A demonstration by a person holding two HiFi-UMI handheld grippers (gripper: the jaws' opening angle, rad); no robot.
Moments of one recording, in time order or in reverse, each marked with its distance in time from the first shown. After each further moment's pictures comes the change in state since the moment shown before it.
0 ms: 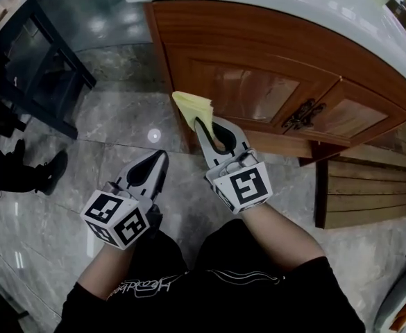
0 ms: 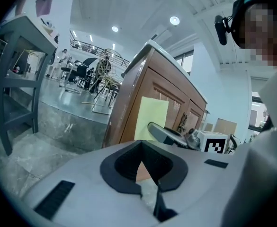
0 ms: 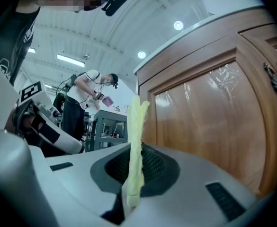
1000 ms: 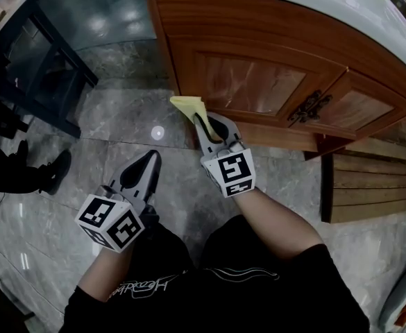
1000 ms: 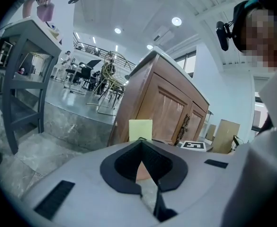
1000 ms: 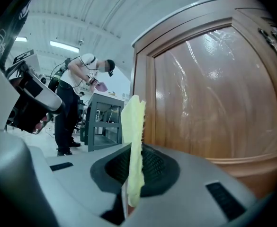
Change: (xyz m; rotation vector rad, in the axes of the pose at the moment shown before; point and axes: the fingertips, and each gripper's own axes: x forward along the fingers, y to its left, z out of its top) left arm -0.023 0.016 0.003 -0.016 -0.010 0.044; right arm 0.027 -0.007 -0.066 -0.006 0.140 -0.079
